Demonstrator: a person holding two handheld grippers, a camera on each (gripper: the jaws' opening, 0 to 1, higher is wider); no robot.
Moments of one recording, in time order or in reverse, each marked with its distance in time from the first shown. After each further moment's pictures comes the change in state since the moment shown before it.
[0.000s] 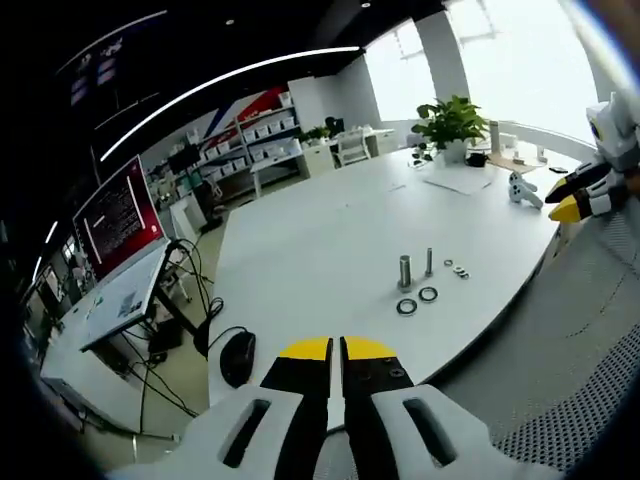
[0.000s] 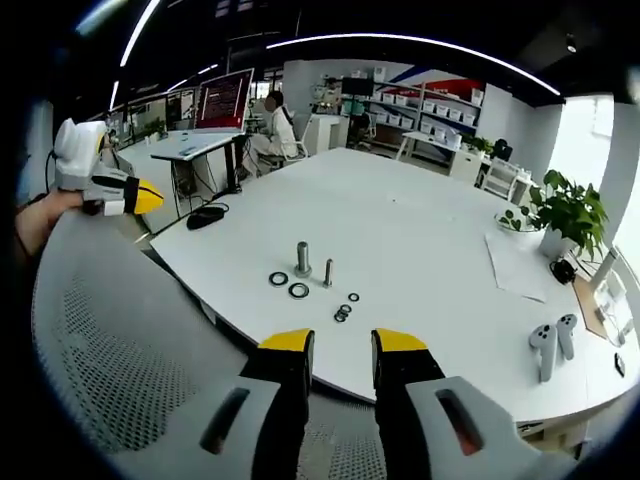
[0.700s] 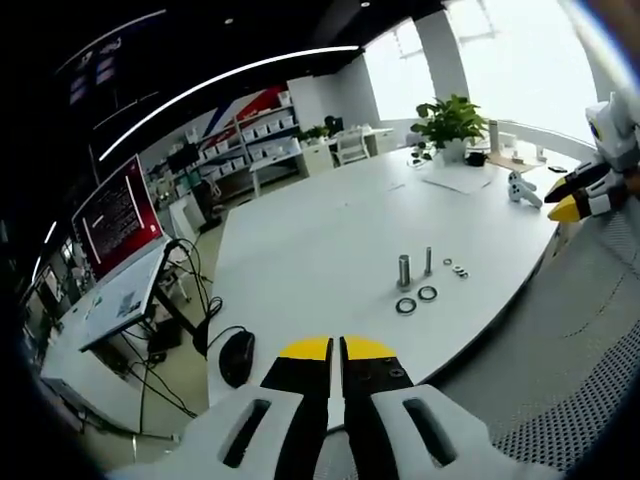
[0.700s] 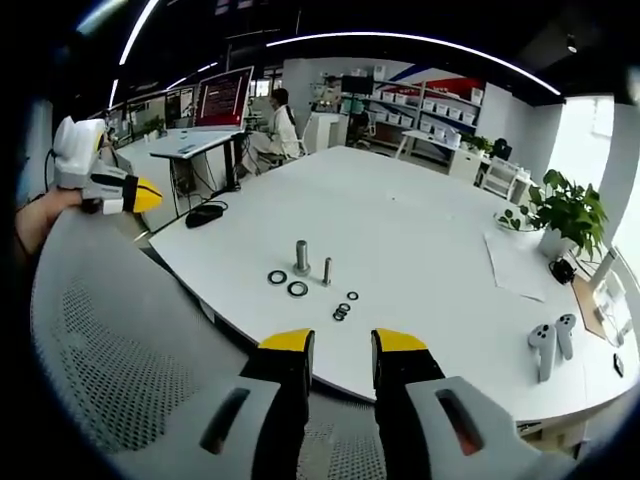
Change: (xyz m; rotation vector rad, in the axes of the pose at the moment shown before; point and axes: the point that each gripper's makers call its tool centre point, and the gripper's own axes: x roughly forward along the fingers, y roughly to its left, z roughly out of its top) left arm 0.001 -0.001 0.000 0.002 0.005 -0.008; right arm 0.001 -0.001 0.000 -0.001 0.005 -0.005
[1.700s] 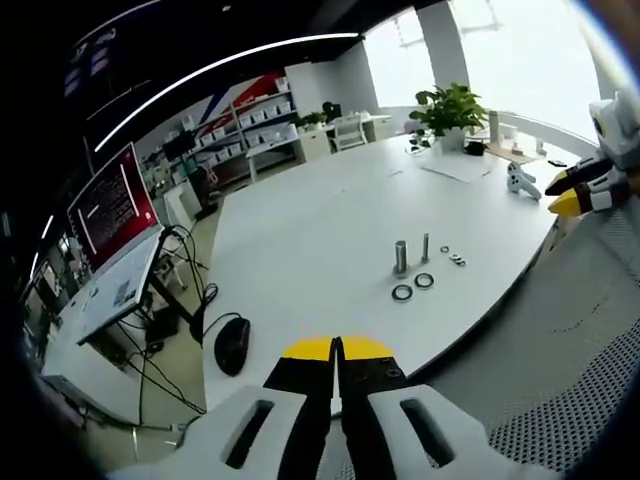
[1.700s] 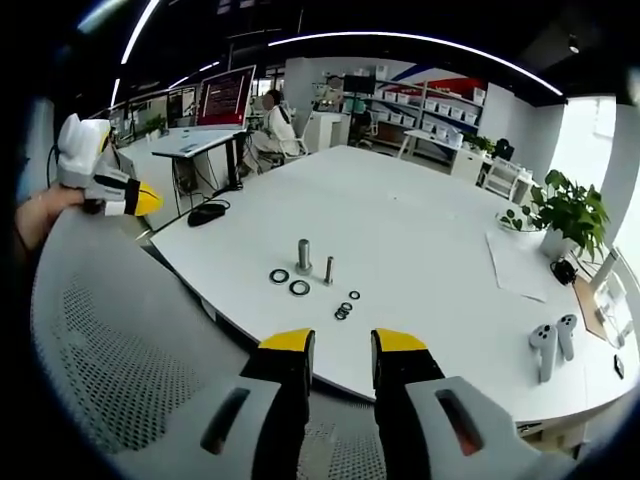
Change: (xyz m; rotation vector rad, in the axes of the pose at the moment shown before) left arm 0.001 -0.004 -0.010 -0.008 0.064 -0.014; right arm 0.000 0.001 -0.002 -0.006 0.003 0.010
